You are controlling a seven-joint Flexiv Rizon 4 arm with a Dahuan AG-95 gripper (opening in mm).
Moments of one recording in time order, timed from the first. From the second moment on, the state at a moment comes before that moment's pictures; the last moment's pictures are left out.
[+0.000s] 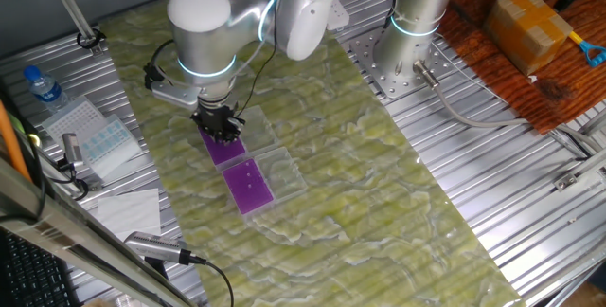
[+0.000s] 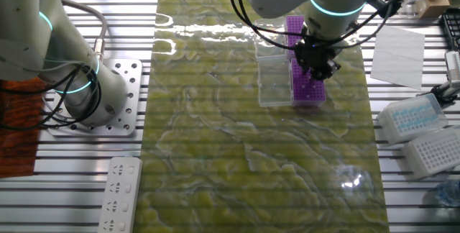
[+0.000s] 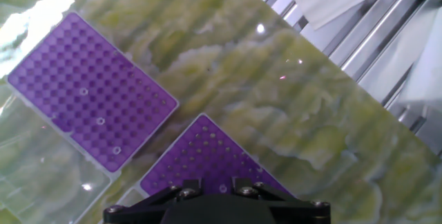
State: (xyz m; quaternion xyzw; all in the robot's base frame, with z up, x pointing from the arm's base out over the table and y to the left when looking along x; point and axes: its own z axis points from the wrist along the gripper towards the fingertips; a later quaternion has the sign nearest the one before) arm 0.566 0.040 0.052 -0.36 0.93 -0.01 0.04
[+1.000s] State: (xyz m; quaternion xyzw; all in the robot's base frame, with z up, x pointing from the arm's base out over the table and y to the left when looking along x) arm 0.567 0.071 0.111 -0.33 0.94 0.00 0.02
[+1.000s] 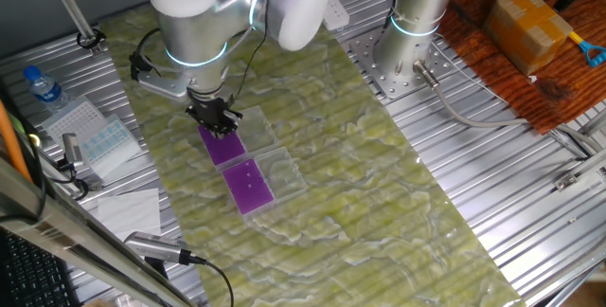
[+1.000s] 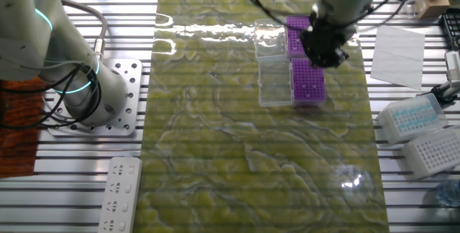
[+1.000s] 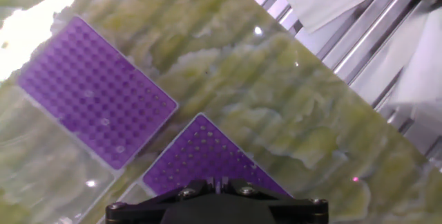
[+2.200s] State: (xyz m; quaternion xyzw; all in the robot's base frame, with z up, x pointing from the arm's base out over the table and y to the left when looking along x) arm 0.549 0.201 0.085 -0.20 0.98 0.00 0.03
